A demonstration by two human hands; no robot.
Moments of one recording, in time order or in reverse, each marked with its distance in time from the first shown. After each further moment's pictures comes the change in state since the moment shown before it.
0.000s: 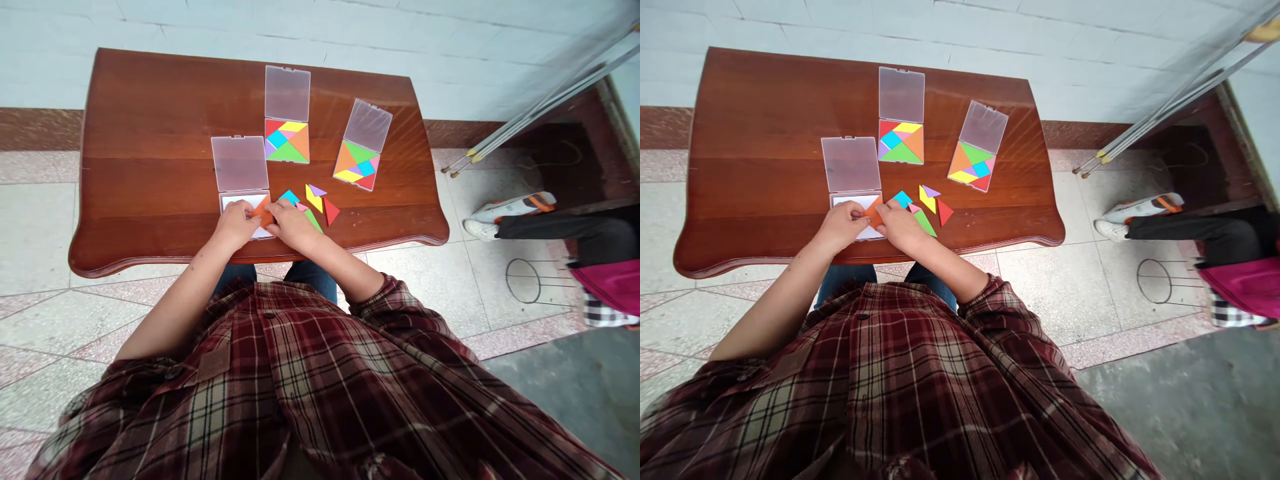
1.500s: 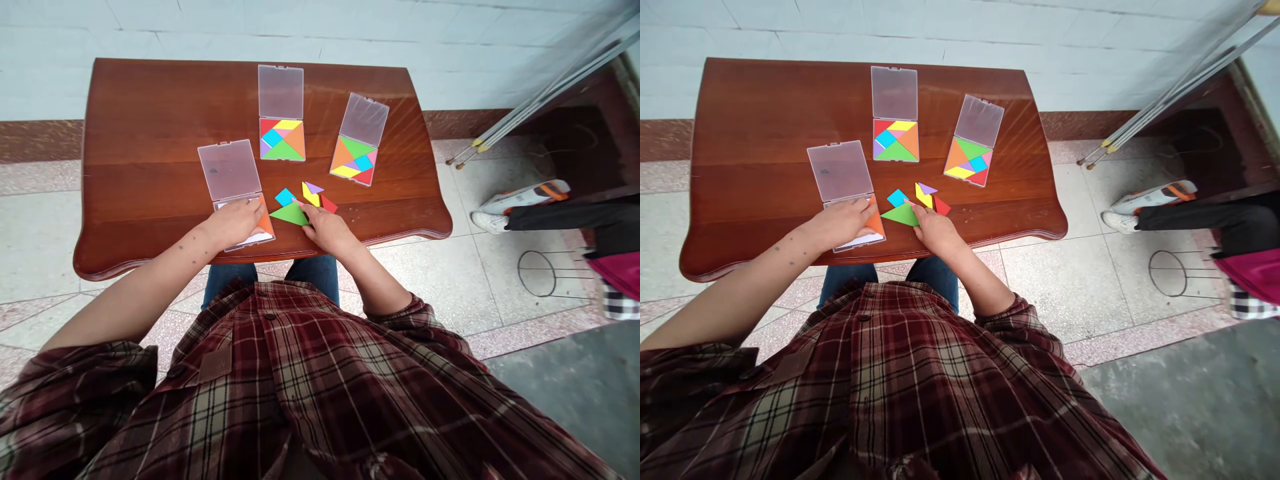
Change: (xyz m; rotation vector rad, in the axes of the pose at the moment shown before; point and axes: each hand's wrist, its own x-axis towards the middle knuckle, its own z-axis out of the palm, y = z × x) left_hand 0.010 0.005 -0.019 0.638 -0.259 0.576; right_hand -0.045 0.054 -0.012 -0.142 0.025 0.166
